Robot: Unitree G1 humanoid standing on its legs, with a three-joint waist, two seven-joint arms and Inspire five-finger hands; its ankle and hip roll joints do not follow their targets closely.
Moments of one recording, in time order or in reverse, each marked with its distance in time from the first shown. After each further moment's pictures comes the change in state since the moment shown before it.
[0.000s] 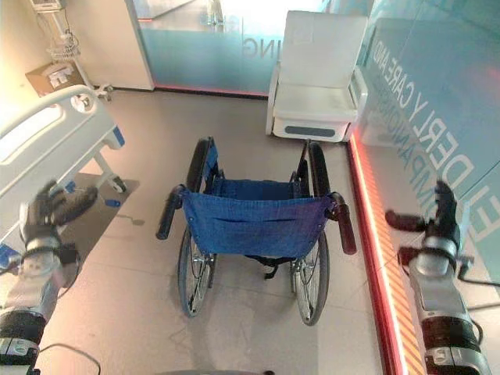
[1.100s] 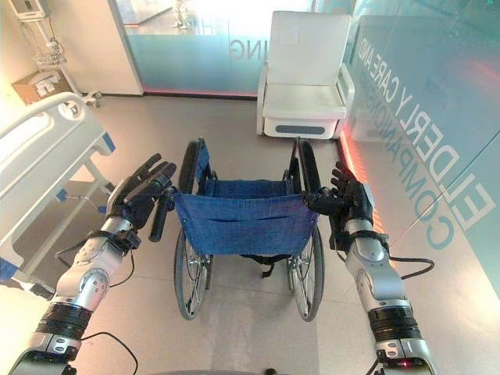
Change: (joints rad) left arm -0.031 -0.182 -0.173 -0.139 -0.228 0.085 -0.300; right arm -0.027 0.180 0.162 -0.112 0.250 0.084 0.227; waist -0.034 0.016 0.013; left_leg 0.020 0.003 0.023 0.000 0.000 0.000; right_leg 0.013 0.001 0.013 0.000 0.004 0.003
